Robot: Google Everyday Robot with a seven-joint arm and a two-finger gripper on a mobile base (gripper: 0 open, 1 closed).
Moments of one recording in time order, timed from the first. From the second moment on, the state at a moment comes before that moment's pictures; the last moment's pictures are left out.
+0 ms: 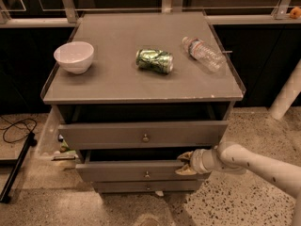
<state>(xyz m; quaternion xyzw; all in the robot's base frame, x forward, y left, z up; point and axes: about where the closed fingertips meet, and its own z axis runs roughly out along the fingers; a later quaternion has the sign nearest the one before) 0.583 -0.160 0.408 -0.62 0.69 0.12 0.36</state>
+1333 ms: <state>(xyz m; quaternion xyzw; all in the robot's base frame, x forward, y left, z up) 0.569 -0.165 0.408 -0.61 0.69 0.12 0.36</state>
